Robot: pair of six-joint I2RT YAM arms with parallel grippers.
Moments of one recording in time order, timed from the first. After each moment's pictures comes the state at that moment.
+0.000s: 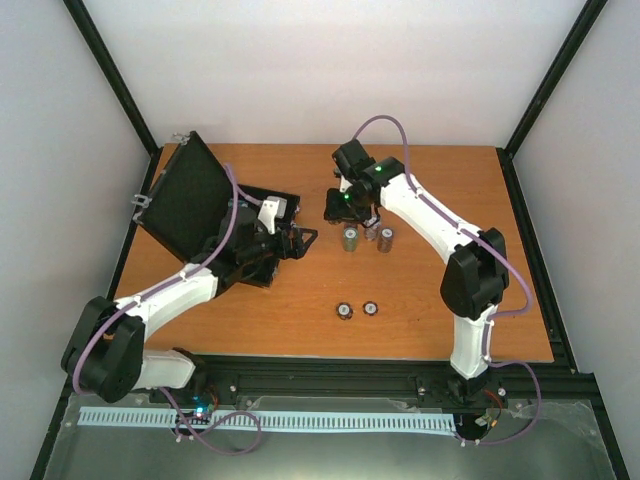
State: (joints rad) left arm -0.48 1.30 0.70 0.13 0.37 -0.45; right arm 0.60 1.93 1.81 -1.00 -0.18 0.52
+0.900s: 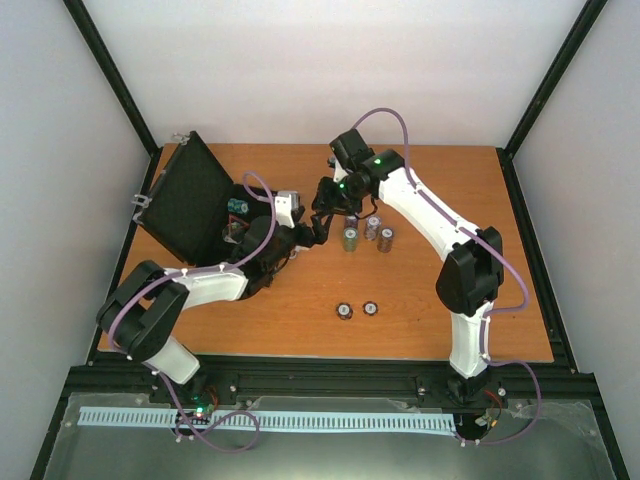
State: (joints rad) left arm -0.65 1.55 0.67 0.74 -0.01 -0.53; right arm 0.59 1.97 1.92 -0.99 -0.32 0.60
